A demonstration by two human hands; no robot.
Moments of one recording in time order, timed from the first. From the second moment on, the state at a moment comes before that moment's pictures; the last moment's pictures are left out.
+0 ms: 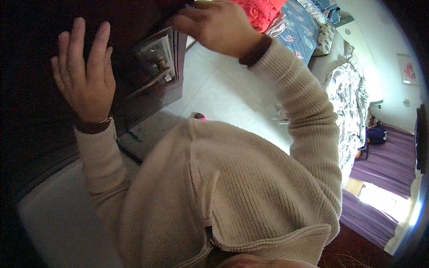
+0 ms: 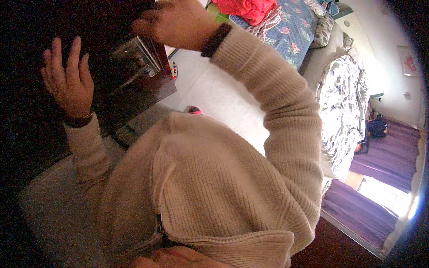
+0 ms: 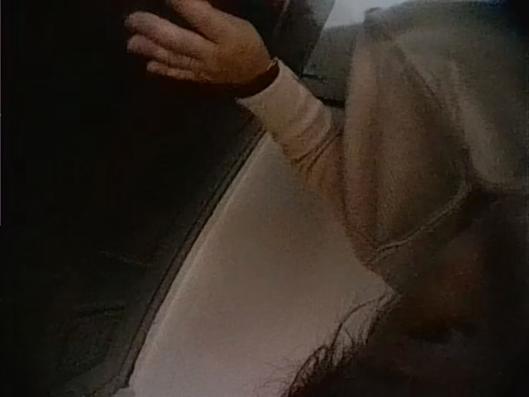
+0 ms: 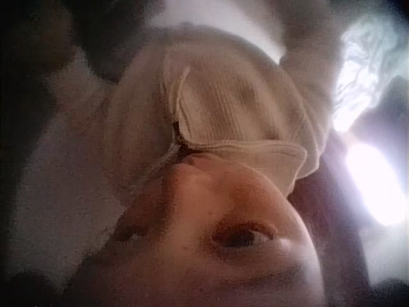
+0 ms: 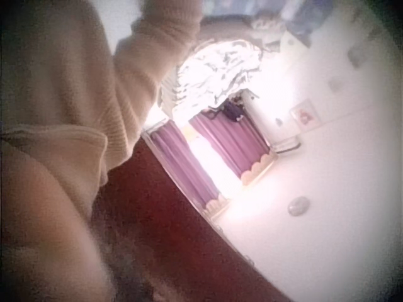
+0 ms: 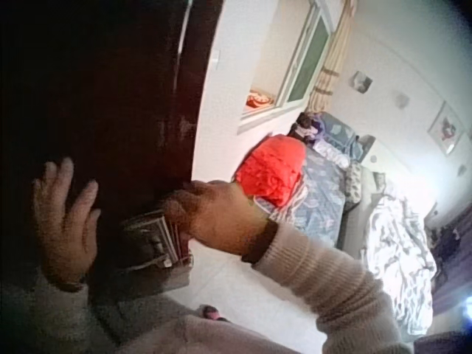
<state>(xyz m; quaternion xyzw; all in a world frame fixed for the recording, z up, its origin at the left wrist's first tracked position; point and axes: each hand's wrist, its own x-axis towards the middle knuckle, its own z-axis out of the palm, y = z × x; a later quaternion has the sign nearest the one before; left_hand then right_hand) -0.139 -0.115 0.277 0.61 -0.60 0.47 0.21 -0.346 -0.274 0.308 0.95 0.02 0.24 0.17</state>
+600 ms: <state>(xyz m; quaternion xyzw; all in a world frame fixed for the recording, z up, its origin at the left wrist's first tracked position) -0.135 -0.115 0.274 0.61 -0.62 0.43 0.23 -0.342 -0.271 0.296 0.95 -0.02 0.24 0.17</state>
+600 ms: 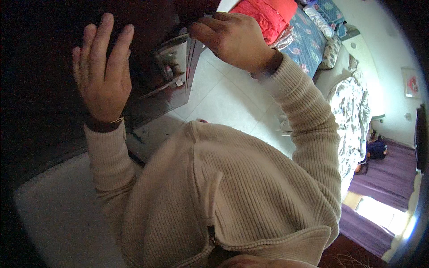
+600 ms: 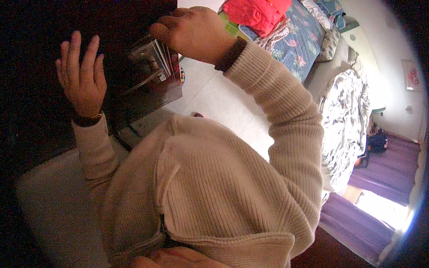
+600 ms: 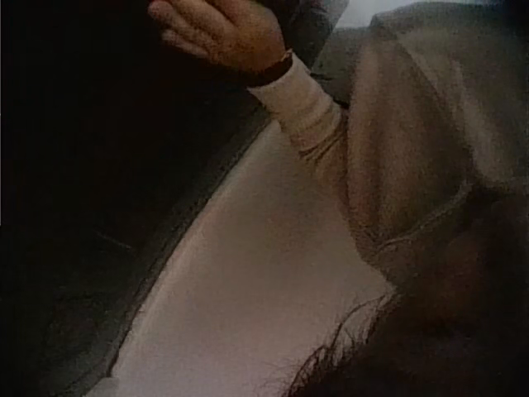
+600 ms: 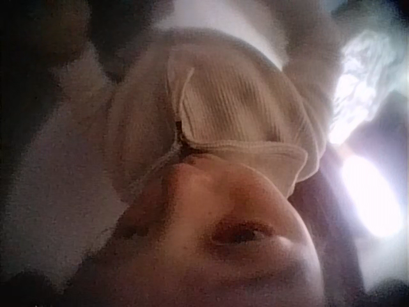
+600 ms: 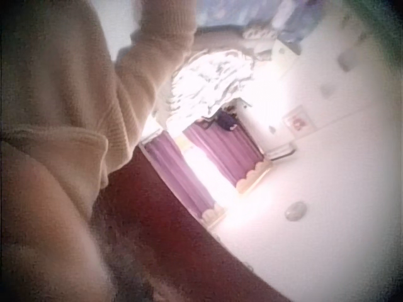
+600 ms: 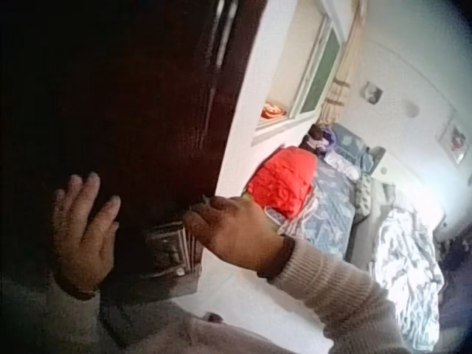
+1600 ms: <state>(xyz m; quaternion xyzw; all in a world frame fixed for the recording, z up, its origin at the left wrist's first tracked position) -0.138 -0.110 0.279 0.62 -0.63 0.40 0.24 -0.323 -0.270 0.311 0.94 0.05 0.20 0.25</state>
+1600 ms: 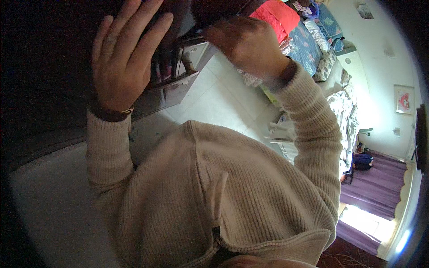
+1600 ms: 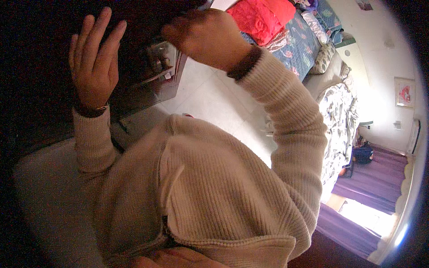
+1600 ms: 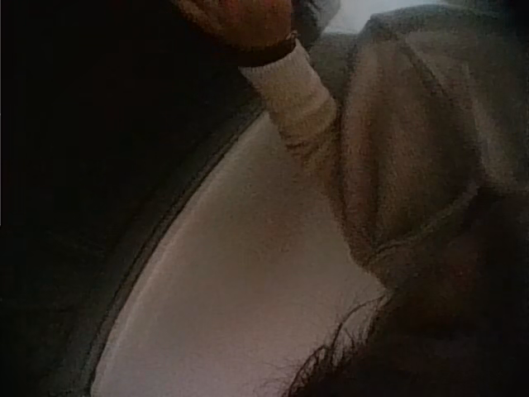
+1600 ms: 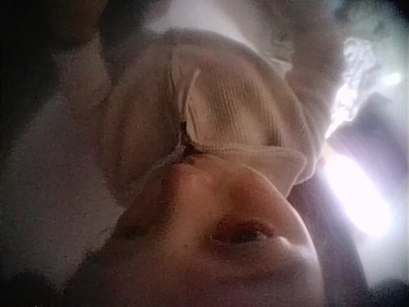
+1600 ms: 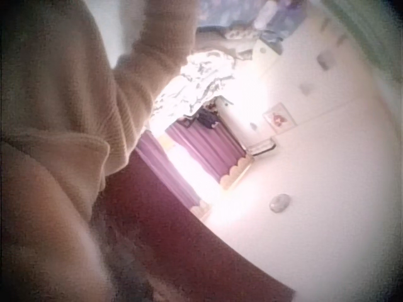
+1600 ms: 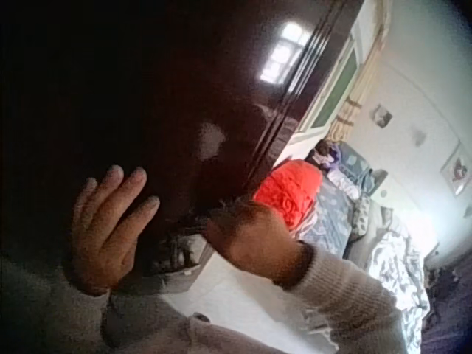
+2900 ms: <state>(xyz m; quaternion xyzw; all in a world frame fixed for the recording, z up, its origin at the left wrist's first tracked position) -0.150 -0.089 0.283 0.64 -0.63 0.38 0.23 -0.347 -0.260 0.347 0.96 -0.01 0.14 0.25</state>
